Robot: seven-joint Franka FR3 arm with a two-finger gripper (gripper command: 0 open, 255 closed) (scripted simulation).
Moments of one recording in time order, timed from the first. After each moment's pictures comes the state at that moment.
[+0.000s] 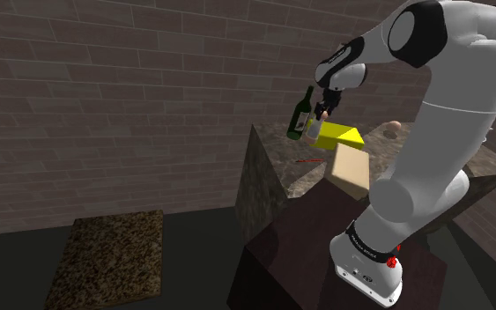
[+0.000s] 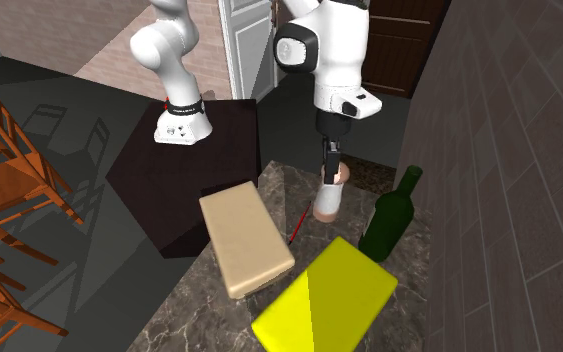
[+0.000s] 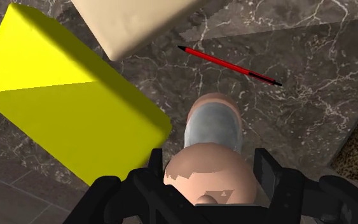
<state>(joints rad) -0.36 0.29 -0.41 -2.06 -0.02 2.45 -0.57</state>
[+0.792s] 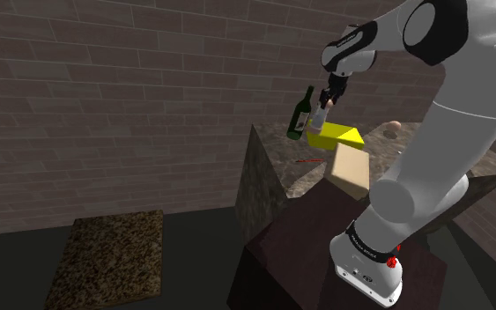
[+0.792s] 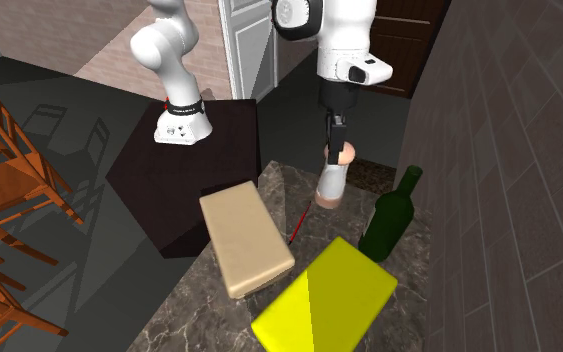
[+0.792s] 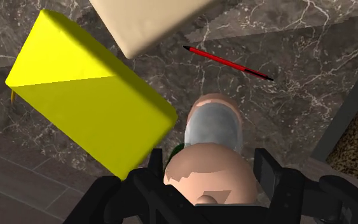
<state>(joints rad) -0.34 0.20 -0.43 -2.01 -0.06 2.31 -0.55</state>
